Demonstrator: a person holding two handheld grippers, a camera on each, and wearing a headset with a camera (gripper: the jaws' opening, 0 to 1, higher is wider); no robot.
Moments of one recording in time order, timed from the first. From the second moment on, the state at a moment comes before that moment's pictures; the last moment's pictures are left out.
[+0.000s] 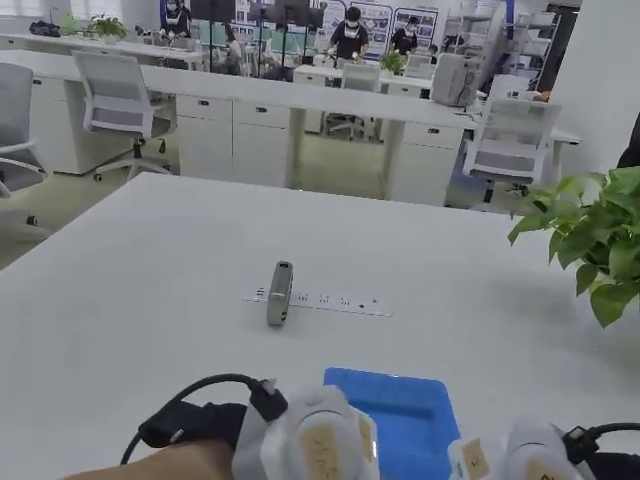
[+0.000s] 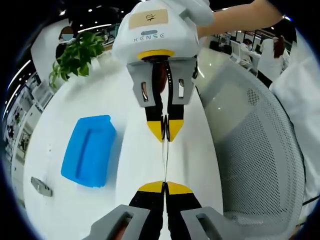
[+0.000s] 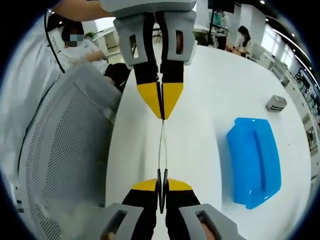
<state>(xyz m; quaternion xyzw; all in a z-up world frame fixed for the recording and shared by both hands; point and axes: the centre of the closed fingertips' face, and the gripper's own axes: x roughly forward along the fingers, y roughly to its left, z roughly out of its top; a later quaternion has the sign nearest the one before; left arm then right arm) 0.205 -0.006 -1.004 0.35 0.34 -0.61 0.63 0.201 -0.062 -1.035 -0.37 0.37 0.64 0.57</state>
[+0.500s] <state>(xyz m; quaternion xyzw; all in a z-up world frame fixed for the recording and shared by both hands) 0.218 -0.017 -1.037 0.35 0.33 -0.61 0.63 0.217 -0.076 -1.077 -0.41 0.40 0.62 0.54</state>
